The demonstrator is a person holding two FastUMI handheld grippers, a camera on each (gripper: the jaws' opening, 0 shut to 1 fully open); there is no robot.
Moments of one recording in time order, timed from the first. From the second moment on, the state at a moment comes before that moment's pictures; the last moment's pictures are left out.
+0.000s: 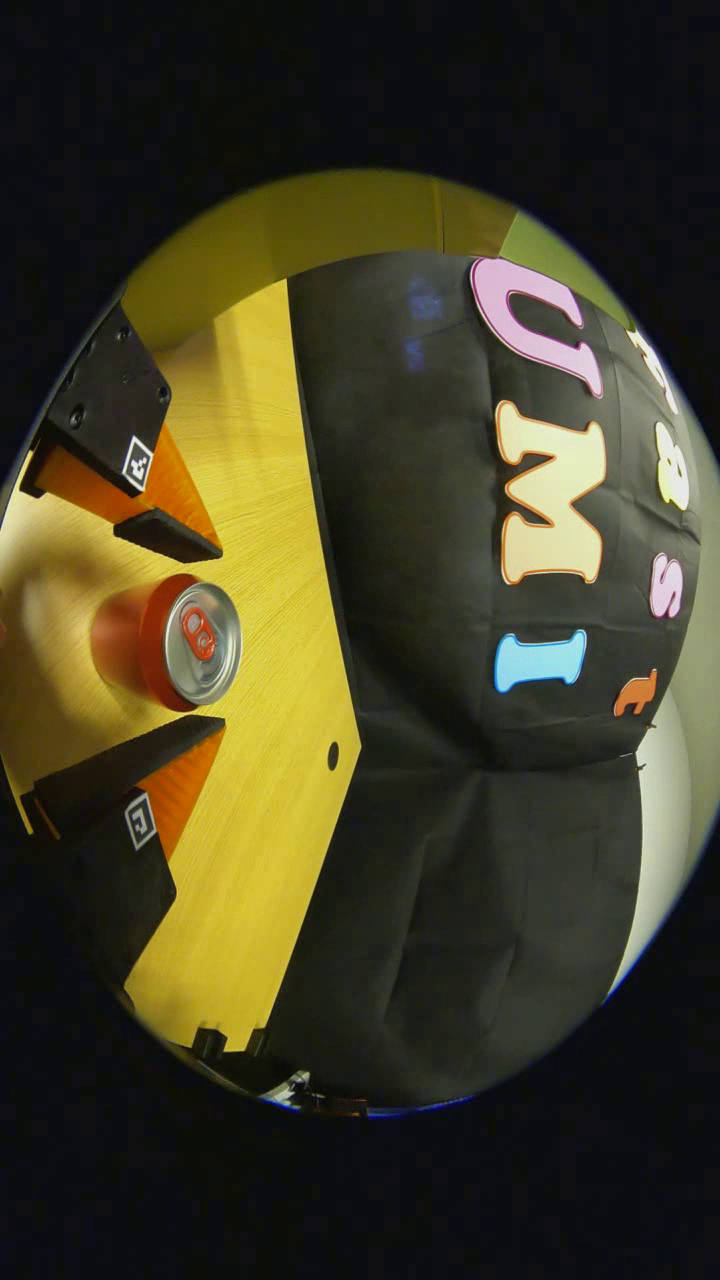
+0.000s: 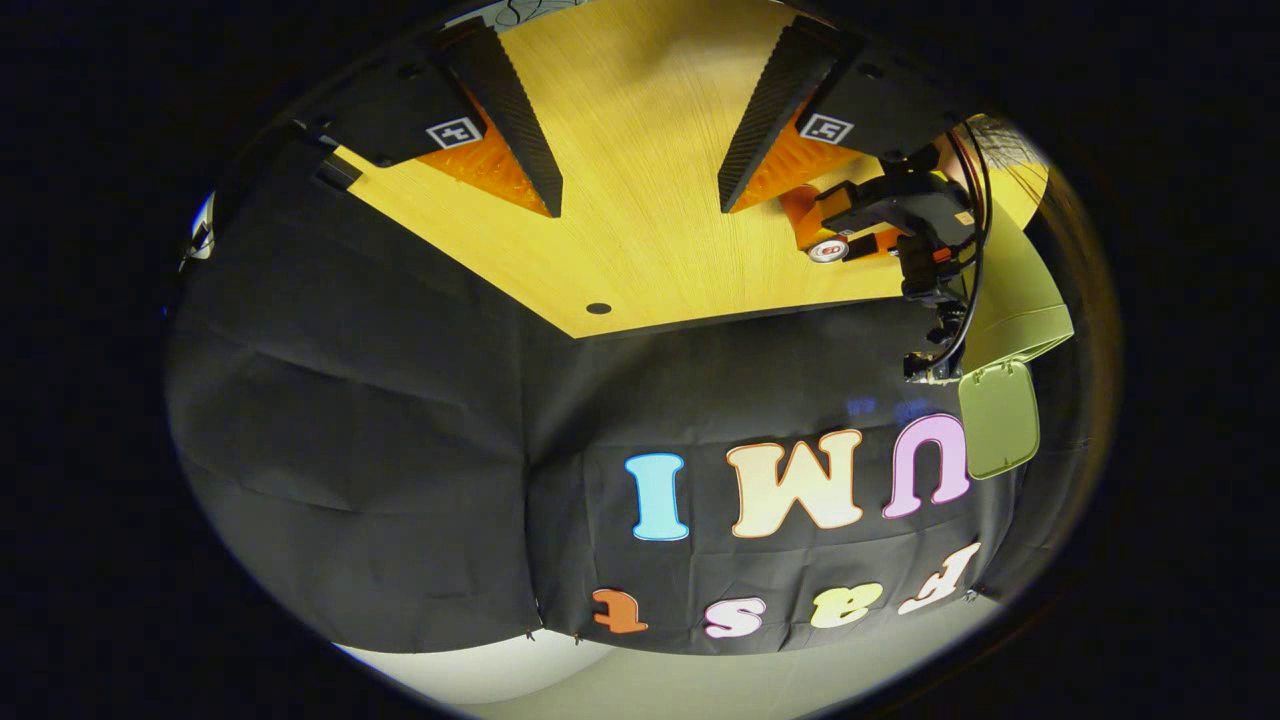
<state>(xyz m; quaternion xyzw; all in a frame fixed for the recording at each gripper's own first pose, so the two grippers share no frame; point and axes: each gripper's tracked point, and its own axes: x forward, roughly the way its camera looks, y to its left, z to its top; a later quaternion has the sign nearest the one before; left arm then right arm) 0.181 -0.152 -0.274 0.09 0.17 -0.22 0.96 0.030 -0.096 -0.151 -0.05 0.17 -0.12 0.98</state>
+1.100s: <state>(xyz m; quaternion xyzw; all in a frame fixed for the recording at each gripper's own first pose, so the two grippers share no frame) 0.175 -0.158 -0.276 0.10 0.18 -0.23 0.95 0.025 -0.091 -0.151 -0.05 0.18 -0.12 0.98</state>
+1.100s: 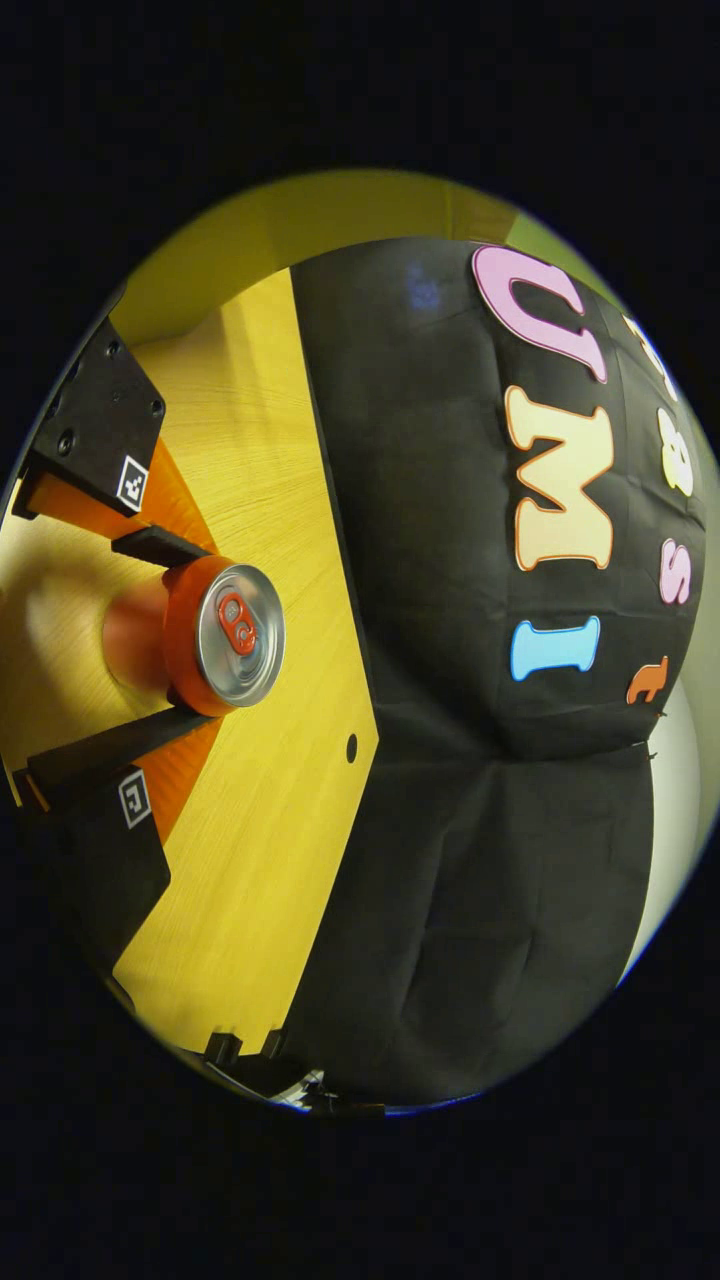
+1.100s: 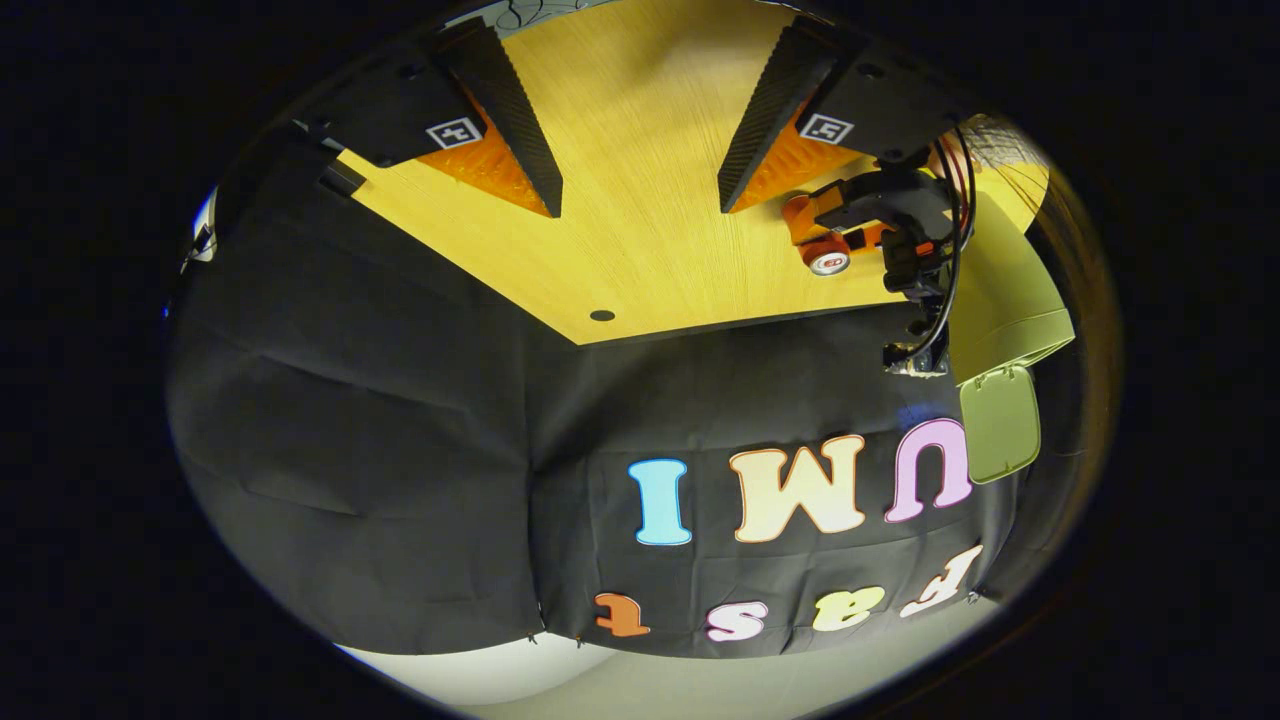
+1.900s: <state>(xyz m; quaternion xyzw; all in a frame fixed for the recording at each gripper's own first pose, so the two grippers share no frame) 0.145 -0.117 -0.068 0.05 0.07 -0.17 0.98 0.035 -0.028 -0.104 -0.06 0.17 -0.01 0.98</state>
